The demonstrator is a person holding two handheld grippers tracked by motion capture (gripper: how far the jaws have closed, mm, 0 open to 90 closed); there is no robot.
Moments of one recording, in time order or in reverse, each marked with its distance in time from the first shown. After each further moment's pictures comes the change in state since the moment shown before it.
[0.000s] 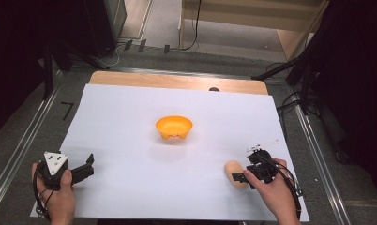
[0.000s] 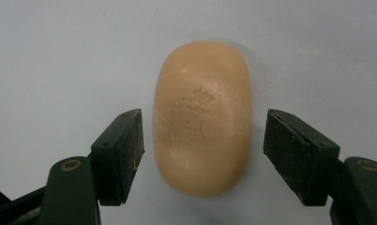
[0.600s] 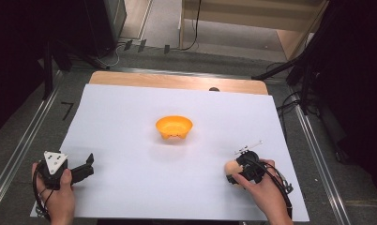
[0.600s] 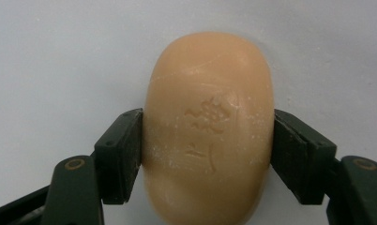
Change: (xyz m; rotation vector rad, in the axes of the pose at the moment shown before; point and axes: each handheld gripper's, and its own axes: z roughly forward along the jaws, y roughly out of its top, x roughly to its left) left arm 0.002 0.000 0.001 0.007 -0.004 -0.007; right arm 0.012 0.005 0.028 0.066 -0.102 -0.080
